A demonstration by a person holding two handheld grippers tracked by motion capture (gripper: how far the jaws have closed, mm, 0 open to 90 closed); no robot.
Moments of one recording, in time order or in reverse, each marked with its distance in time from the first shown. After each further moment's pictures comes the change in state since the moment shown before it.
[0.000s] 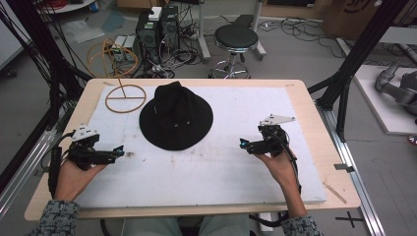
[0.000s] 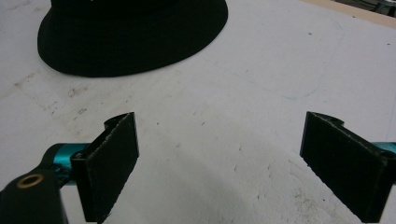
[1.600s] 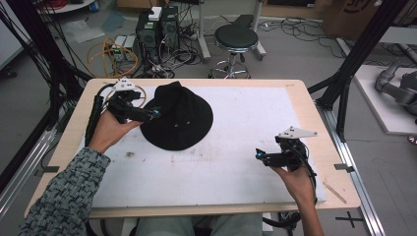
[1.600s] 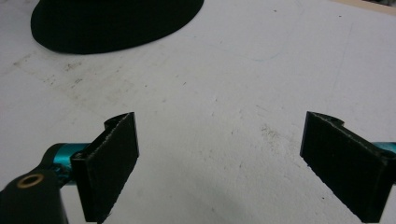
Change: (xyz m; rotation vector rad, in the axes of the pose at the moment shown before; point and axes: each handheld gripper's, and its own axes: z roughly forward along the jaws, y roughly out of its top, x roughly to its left) left arm -0.044 0.136 0.067 -0.073 -0.200 0.162; right arm -0.004 -0.034 -0.048 -0.013 -0.065 0.043
